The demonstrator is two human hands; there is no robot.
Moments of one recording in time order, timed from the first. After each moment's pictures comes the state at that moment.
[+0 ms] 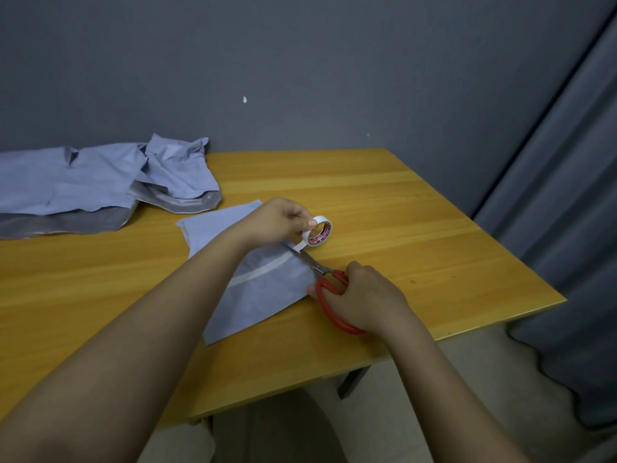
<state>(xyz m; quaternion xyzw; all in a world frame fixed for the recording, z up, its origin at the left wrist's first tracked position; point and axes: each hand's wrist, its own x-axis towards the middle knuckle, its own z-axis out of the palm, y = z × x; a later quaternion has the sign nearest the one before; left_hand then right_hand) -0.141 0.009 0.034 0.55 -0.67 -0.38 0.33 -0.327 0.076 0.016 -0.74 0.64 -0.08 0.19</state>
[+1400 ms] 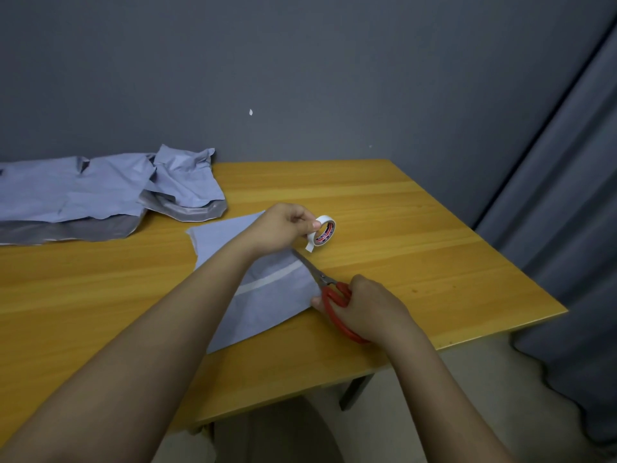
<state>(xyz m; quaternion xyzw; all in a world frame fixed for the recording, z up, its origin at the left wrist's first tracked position) -0.145 0.016 0.041 0.55 -0.65 -0.37 0.37 -0.329 0.080 0.019 -0.74 0.63 -0.07 0.22</state>
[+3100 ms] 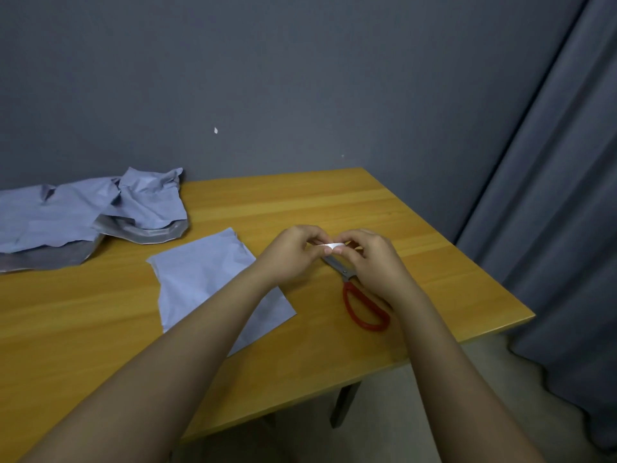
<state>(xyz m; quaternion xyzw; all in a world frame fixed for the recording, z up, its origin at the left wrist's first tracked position) -0.237 -0.007 0.030 0.52 -0.73 -0.26 0.36 -0.409 -0.013 0.029 -0.78 0.47 -0.35 0.21</state>
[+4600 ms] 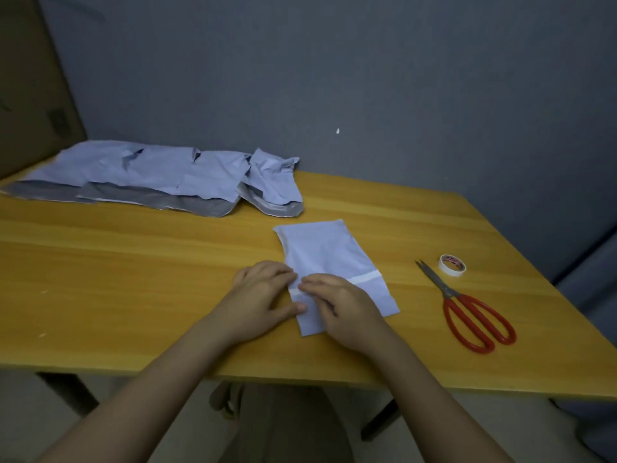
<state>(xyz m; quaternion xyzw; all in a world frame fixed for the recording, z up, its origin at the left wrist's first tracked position) -0.072 0.165 -0.028 0.69 -0.69 -0.05 0.22 -0.250 0.084 -0.019 -0.93 0.26 -0.19 0.17</state>
